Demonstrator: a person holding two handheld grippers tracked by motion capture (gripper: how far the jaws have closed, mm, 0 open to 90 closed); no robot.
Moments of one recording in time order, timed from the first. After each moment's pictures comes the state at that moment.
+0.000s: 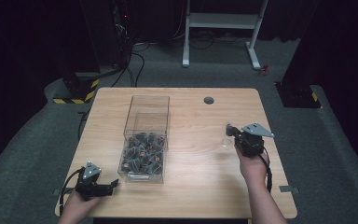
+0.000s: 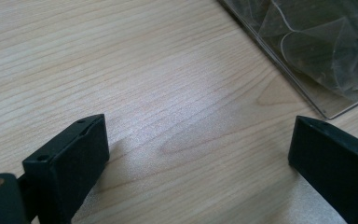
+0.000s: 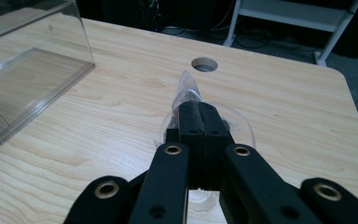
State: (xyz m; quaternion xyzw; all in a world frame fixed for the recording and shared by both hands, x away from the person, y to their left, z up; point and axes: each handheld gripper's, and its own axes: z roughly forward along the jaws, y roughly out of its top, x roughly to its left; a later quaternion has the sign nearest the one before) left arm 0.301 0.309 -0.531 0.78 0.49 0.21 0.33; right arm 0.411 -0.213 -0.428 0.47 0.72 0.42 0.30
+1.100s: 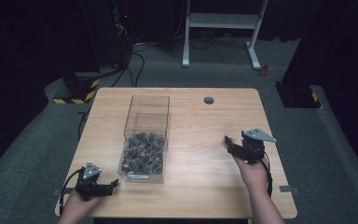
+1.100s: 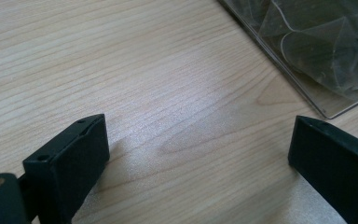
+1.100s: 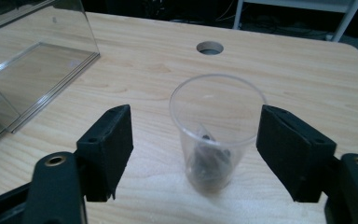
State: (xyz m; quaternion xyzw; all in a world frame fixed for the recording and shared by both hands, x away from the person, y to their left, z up) left arm 0.301 0.309 -0.531 0.78 0.49 0.21 0.33; right arm 0.402 -0.218 -0.442 0.49 0.71 0.42 0.27
